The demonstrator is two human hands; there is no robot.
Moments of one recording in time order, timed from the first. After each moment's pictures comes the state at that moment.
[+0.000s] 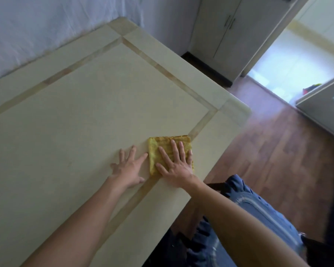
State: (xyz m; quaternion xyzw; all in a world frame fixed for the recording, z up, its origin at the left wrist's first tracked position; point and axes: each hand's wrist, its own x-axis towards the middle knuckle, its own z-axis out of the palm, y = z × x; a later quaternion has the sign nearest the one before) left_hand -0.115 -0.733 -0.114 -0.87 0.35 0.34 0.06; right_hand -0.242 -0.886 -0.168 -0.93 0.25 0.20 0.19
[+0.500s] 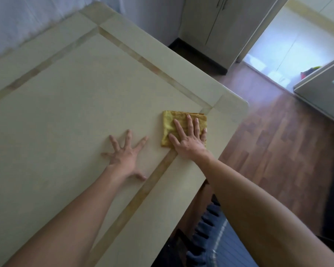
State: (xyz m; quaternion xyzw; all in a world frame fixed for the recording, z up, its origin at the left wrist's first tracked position) left_hand -0.080 -0.811 -0.123 -0.86 0.36 0.33 0.12; right_hand -0.204 -1.007 -0.164 -0.89 0.37 0.17 0.22
